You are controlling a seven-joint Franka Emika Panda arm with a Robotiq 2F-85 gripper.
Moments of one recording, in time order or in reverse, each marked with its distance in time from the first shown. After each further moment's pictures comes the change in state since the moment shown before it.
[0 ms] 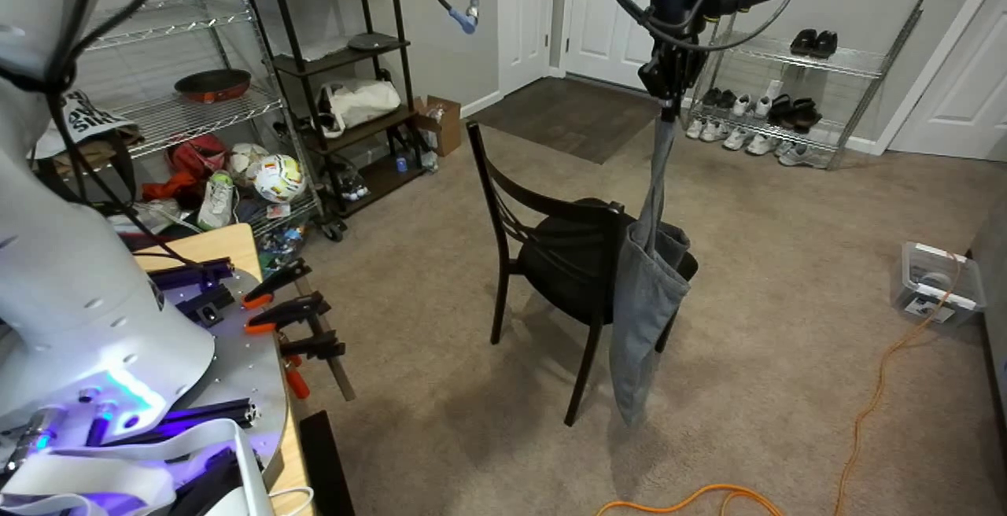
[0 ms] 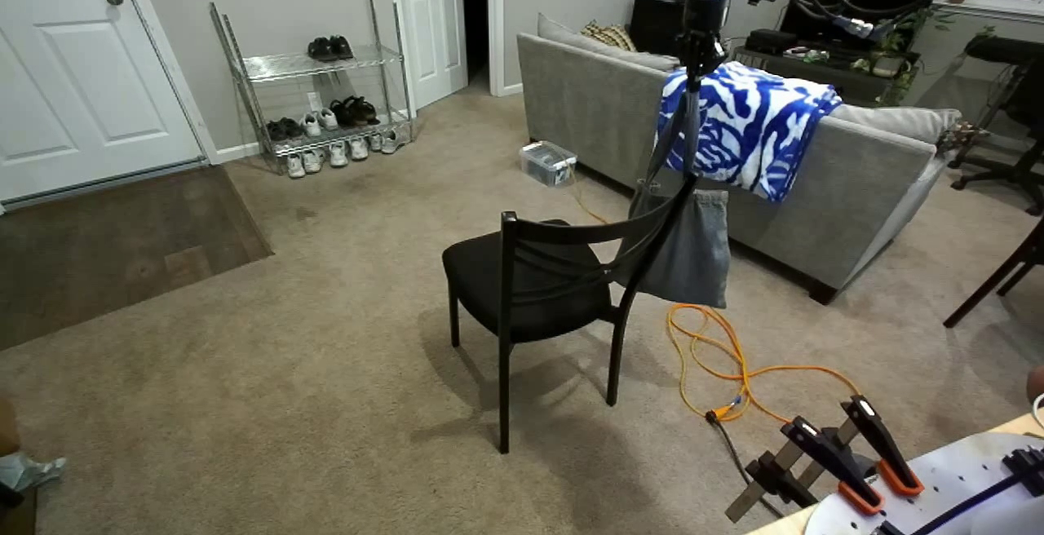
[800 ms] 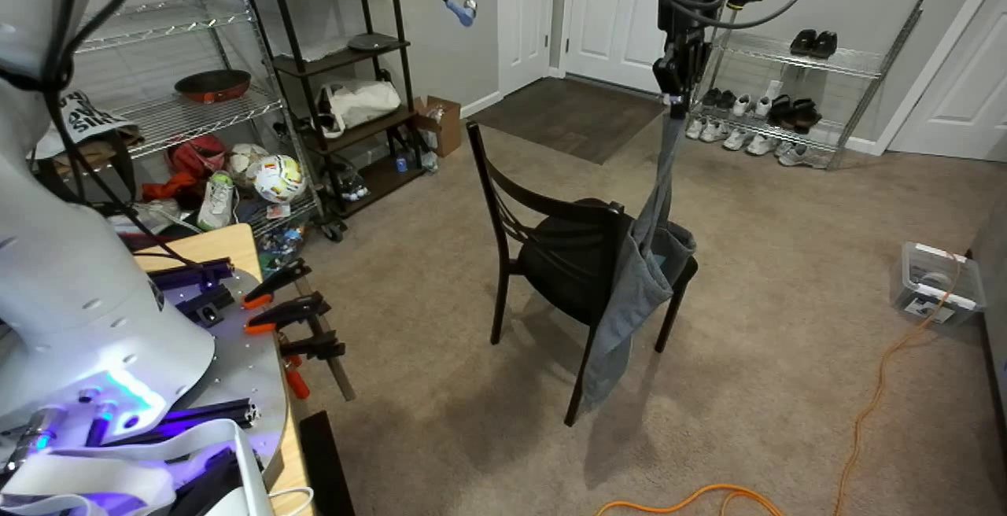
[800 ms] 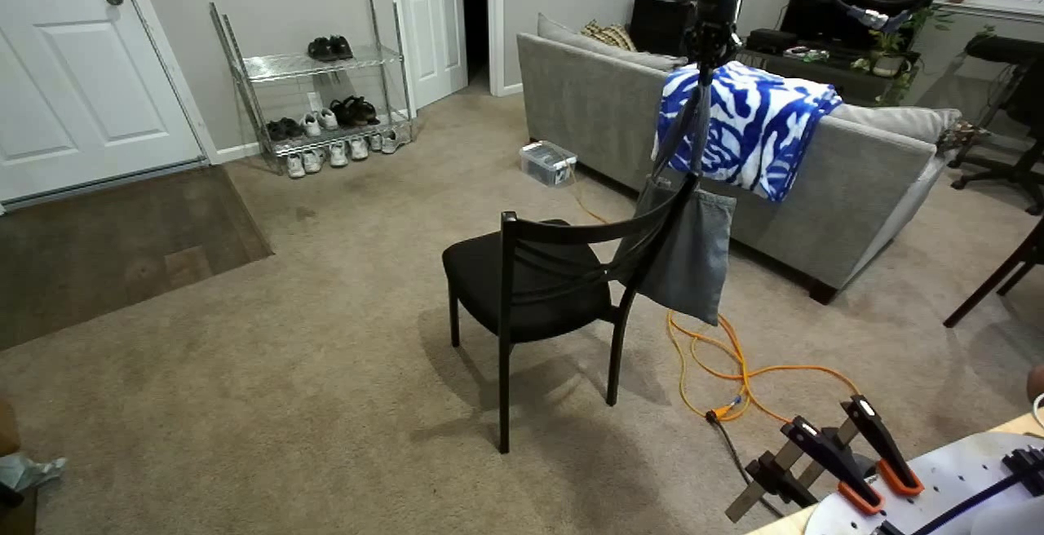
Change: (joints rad) arm -0.024 -0.028 -0.004 -0.017 -0.002 -0.009 -0.209
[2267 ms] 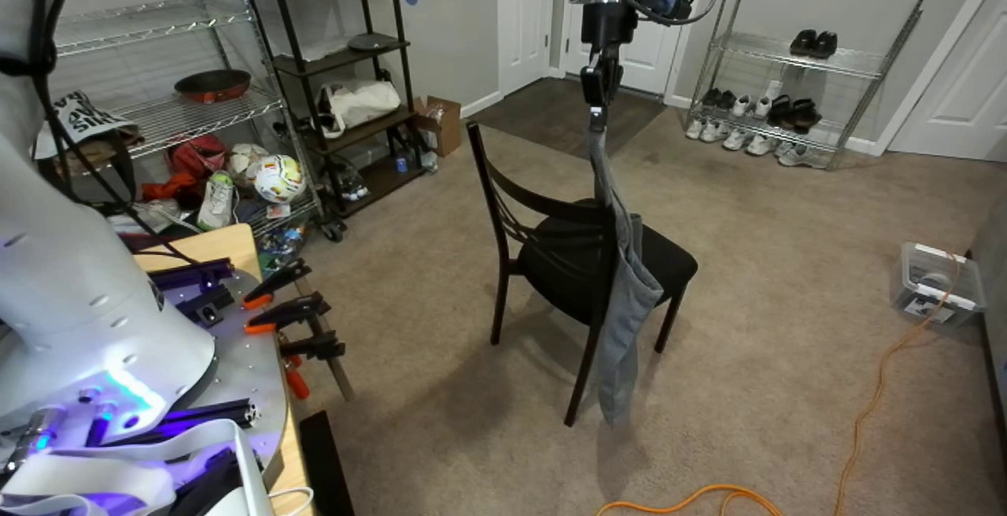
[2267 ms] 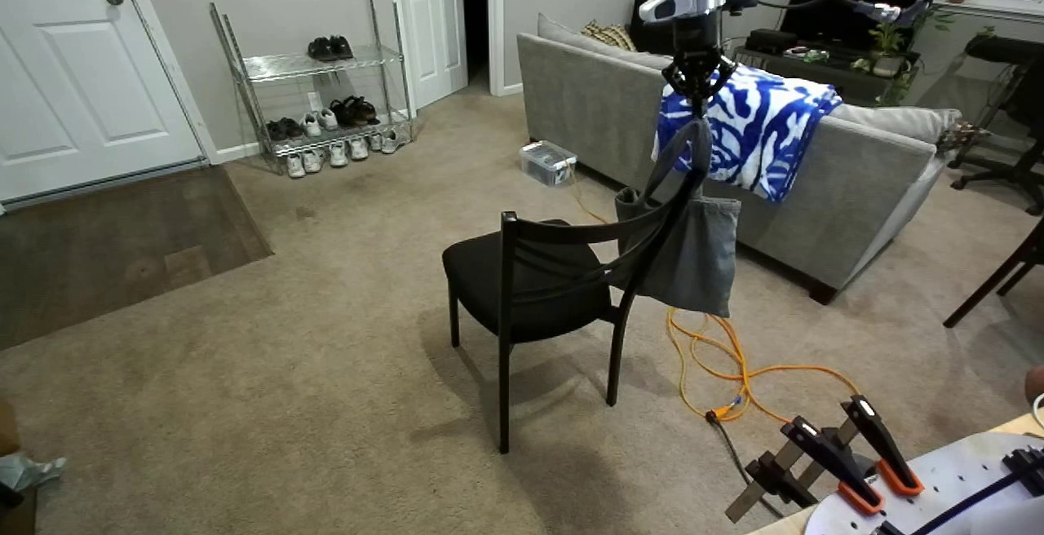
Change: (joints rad) arm 0.101 -0.141 0.025 -0.264 -0.074 -0.130 -0.112
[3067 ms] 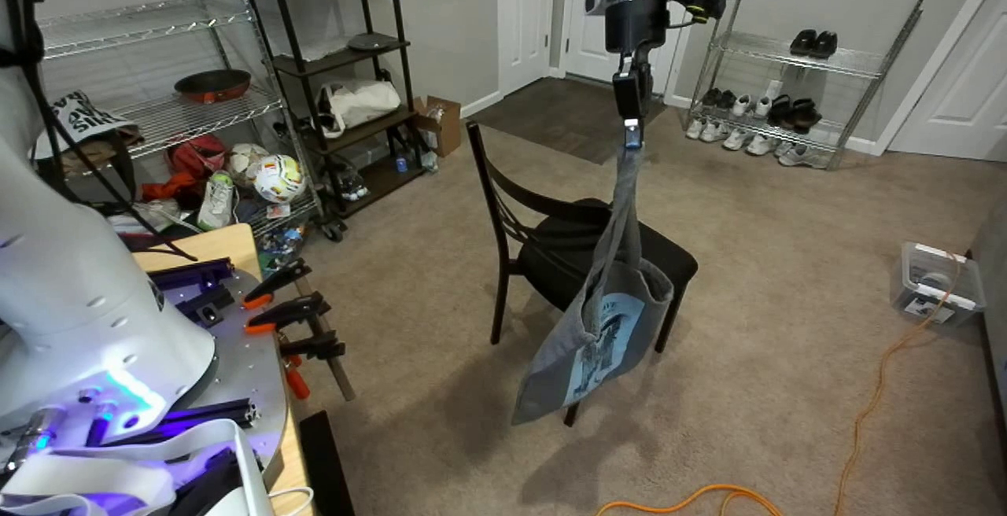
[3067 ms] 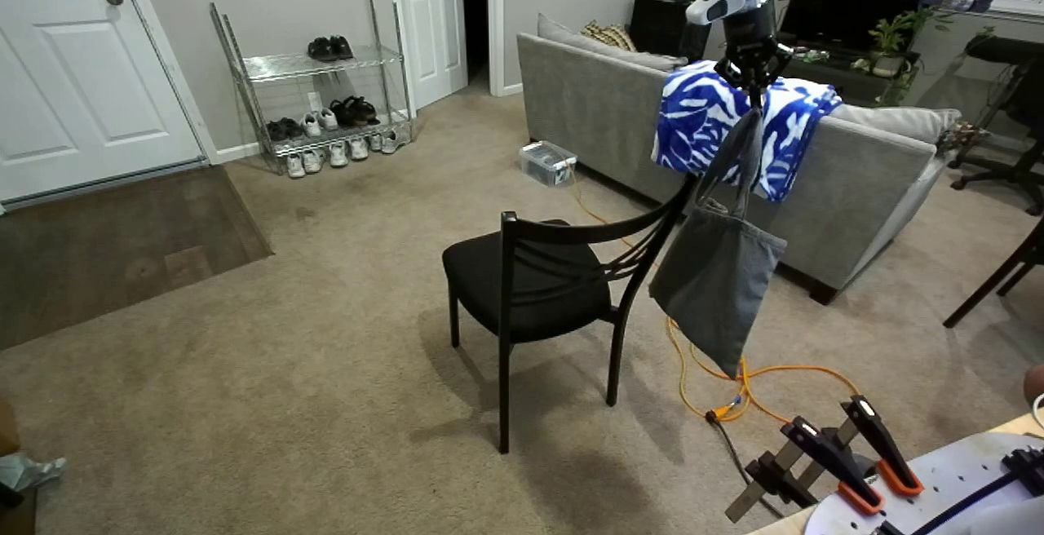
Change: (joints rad) arm -0.036 -0.094 -0.067 -0.132 -0.156 0.043 -0.072
